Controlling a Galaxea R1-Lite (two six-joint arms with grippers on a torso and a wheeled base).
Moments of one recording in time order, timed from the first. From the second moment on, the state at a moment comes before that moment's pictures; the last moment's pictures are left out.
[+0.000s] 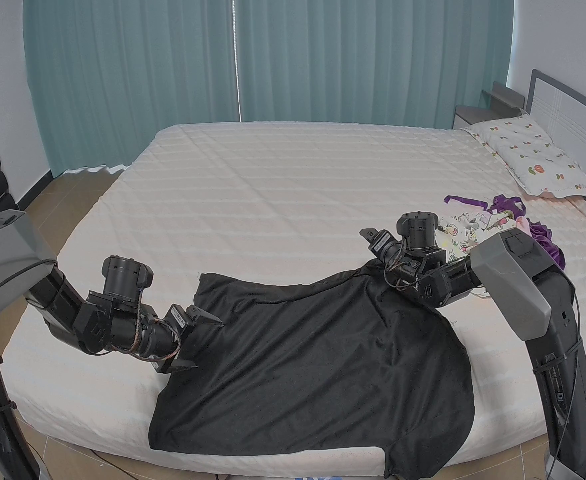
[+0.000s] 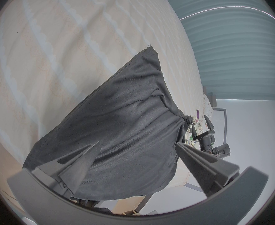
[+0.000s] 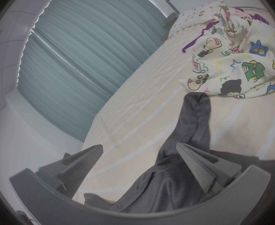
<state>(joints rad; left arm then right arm) -0.19 2.08 -0.78 -0.43 -0.43 -1.03 0.32 2.64 -1.72 -0.59 -0.11 0.89</state>
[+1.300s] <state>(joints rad) -0.19 2.08 -0.78 -0.43 -0.43 -1.03 0.33 2.76 -2.00 -0.61 -0.13 0.85</state>
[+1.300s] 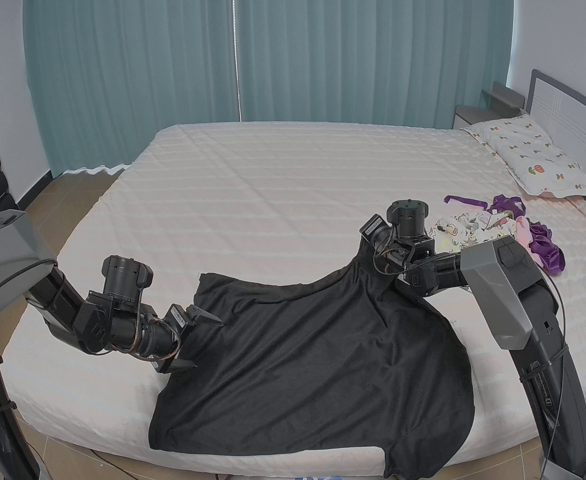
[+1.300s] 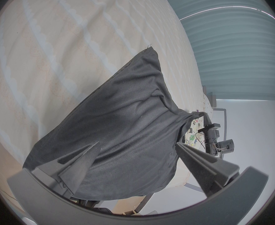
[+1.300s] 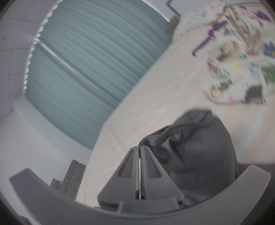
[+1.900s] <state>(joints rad) -0.19 2.08 -0.78 -0.43 -0.41 -1.04 0.36 2.81 -2.00 -0.74 -0.10 0.72</state>
